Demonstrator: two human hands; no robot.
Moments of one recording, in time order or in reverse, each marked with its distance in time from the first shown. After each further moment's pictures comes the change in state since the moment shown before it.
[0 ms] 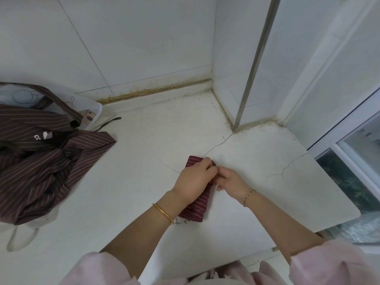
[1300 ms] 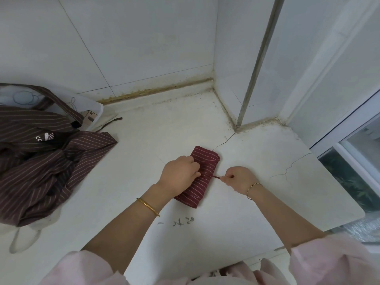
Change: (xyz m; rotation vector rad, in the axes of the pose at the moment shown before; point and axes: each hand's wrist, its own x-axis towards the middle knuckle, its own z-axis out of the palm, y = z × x) left_hand -0.003 -0.039 -0.021 0.140 -0.207 -0.091; right_hand 0.020 0.012 -0.022 -0.620 0.091 0.169
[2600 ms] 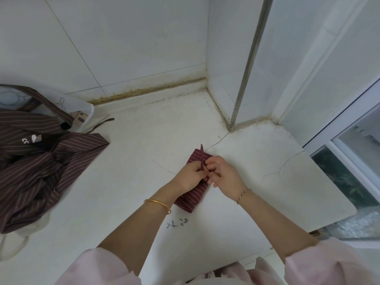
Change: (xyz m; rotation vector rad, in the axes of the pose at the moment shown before) left_hand 0.024 0.032 0.020 -0.950 -0.178 -0.347; right_hand -0.019 -0.026 0.008 0.423 0.116 -0.224
